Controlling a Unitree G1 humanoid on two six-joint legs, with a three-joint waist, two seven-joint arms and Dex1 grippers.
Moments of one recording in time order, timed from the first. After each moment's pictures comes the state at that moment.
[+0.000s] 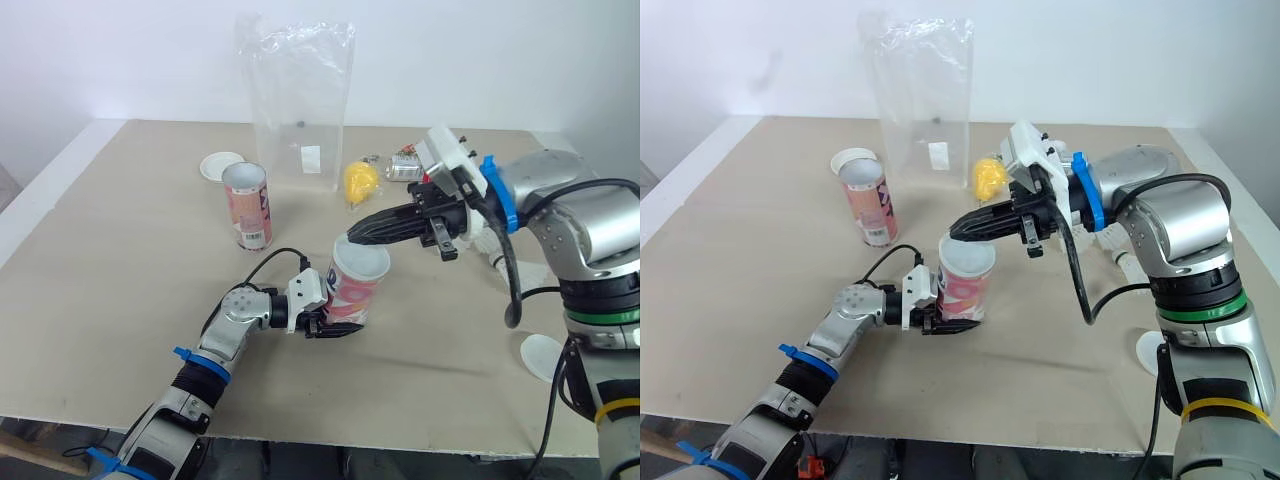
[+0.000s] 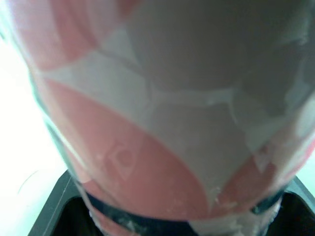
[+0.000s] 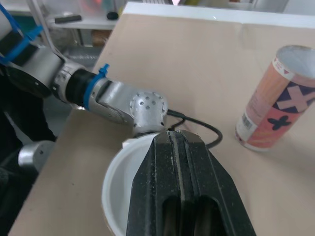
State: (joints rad) left arm -0.52 0.17 -0.30 0.42 -0.12 -0.11 -1.10; right arm -0.95 -0.78 0.19 -0.11 0.53 0.73 1.37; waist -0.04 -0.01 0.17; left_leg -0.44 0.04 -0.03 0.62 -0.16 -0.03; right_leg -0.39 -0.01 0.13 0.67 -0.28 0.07
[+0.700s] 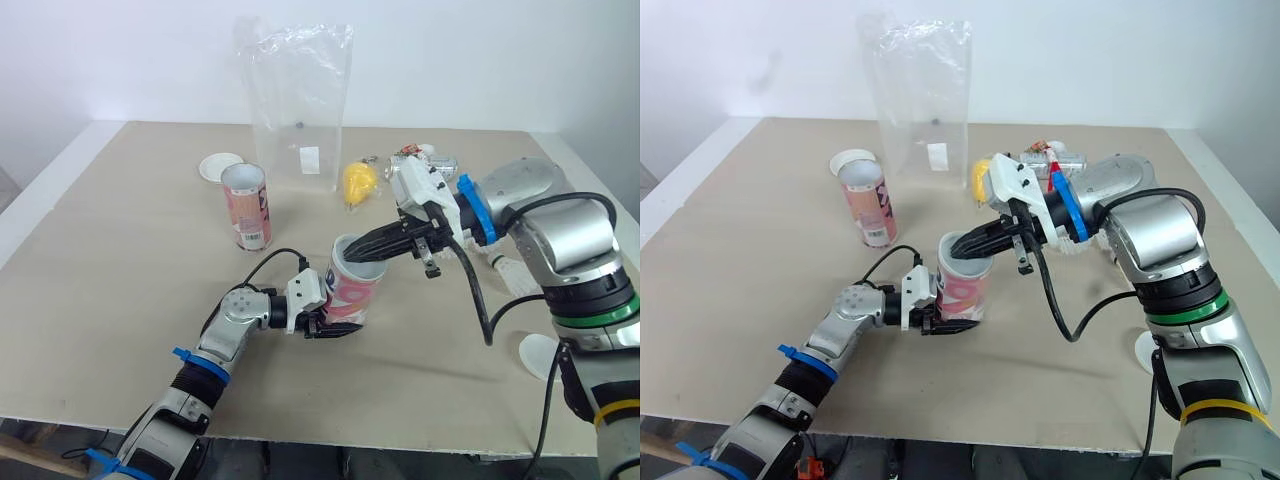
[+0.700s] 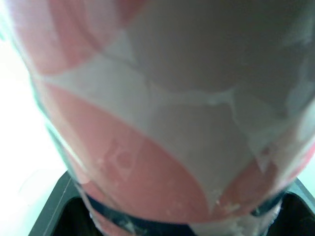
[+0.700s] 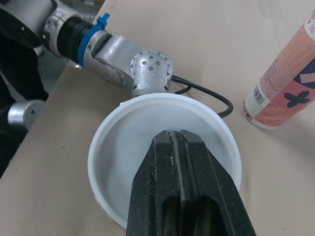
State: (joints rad) left arm -0.51 0.17 -0.30 0.42 -0.12 -0.11 -1.09; right arm -0.94 -0.78 0.28 -0.08 0.38 0.60 1.45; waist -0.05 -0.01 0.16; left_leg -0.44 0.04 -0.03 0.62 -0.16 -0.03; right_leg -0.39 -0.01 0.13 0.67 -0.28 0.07
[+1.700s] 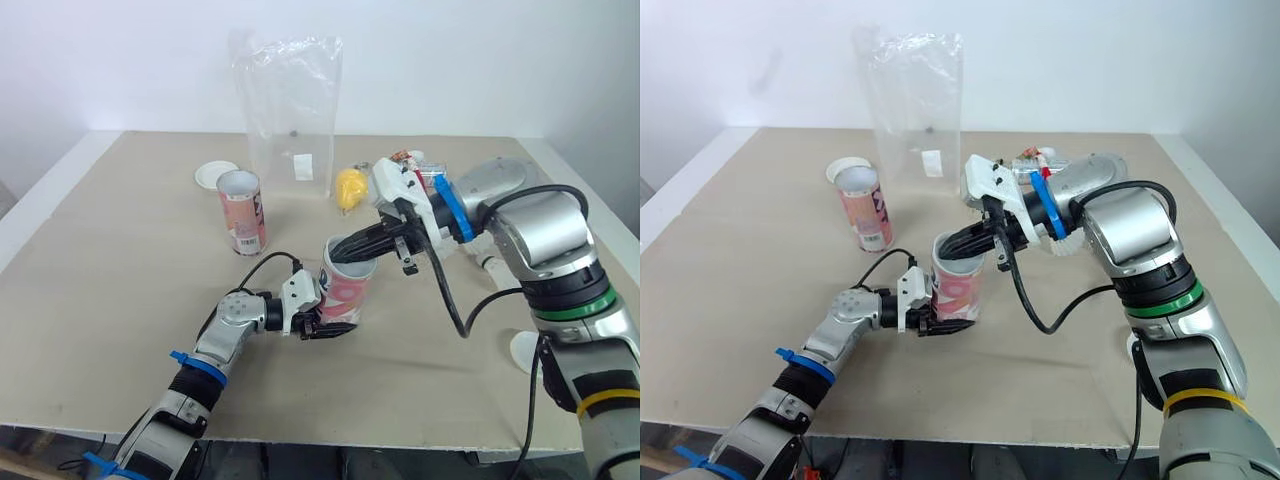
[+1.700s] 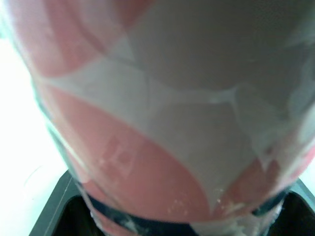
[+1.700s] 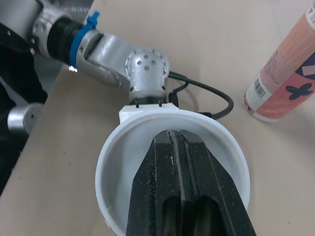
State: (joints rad) left arm -0.50 0.18 -0.29 0.46 -0.13 -0.11 -1.08; right arm -1.00 -0.70 0.34 -0.08 0.30 0.73 1.44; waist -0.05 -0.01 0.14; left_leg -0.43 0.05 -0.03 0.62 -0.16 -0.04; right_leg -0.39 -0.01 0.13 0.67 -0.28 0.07
